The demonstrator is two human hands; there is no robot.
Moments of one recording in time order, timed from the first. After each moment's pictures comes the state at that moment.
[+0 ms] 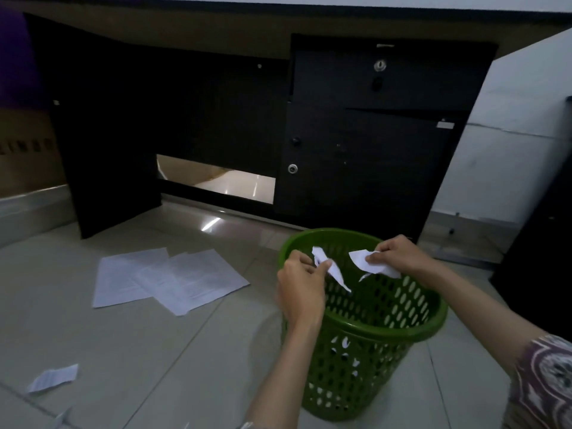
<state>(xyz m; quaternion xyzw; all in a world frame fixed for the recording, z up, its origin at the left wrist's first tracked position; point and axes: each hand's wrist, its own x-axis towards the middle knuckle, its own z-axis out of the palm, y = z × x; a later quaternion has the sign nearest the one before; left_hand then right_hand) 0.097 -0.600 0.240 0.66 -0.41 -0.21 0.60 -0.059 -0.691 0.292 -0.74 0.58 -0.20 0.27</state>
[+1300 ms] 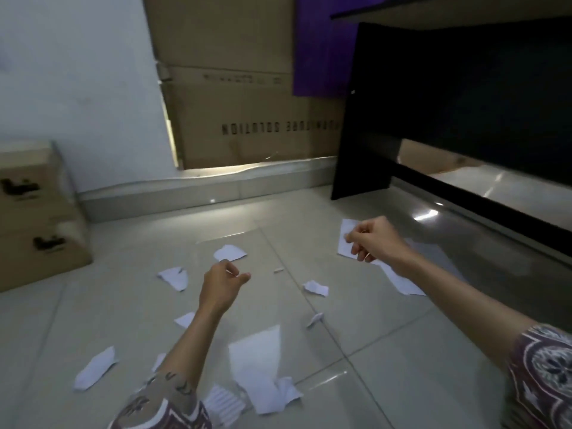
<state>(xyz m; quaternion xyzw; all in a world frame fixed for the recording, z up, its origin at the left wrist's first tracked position) 0.463 -0.283 0.136 0.85 -0.08 -0.07 0.52 0.326 -0.518 0.246 -0.86 0.24 -0.12 0.43</state>
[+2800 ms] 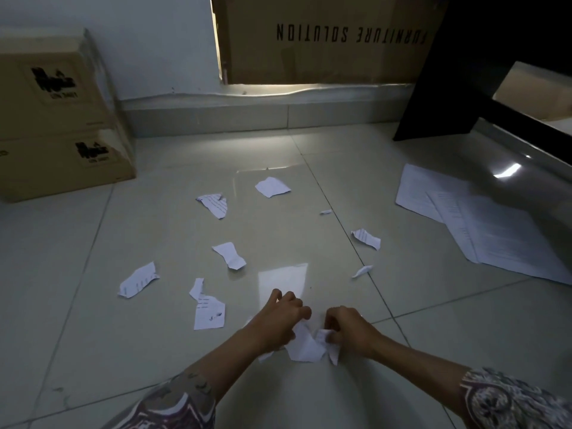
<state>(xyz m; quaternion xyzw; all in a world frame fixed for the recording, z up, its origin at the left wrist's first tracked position) 0.401 -0.260 -0.003 0.87 -0.48 -0.13 0.01 0.332 -0.422 -0.001 -0.93 0.09 0.22 0.29</state>
